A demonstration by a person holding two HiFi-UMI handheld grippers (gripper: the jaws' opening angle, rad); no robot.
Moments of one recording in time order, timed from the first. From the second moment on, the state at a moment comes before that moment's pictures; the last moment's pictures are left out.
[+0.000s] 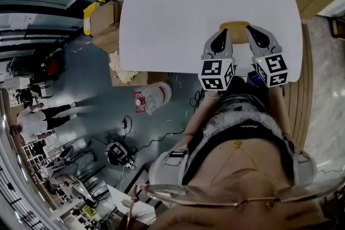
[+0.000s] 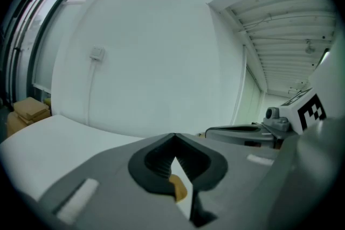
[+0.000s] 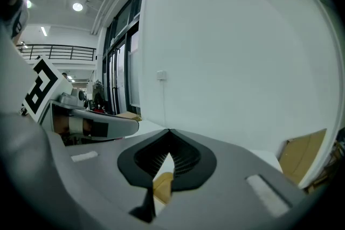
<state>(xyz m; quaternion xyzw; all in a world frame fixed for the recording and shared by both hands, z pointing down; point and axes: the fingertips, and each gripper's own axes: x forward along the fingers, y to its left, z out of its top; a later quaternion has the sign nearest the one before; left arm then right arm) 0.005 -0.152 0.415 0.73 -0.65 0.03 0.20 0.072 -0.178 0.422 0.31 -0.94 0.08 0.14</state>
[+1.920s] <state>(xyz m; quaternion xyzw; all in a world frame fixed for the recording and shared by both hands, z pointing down) -0.060 -0.189 0.479 0.72 -0.64 0.05 0.26 0.063 -0.220 0.480 0.36 -0.90 0.12 0.20</state>
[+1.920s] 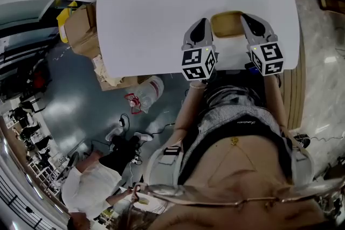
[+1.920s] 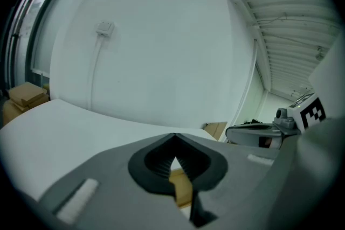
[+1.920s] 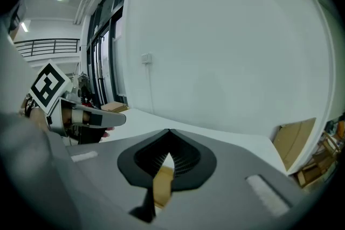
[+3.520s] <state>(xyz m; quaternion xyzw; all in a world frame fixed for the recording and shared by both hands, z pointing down) -0.037 -0.216 0.509 0.71 -0.63 0.08 0.29 0.092 -0.253 0.518 0.35 -0.90 0.15 0.22</state>
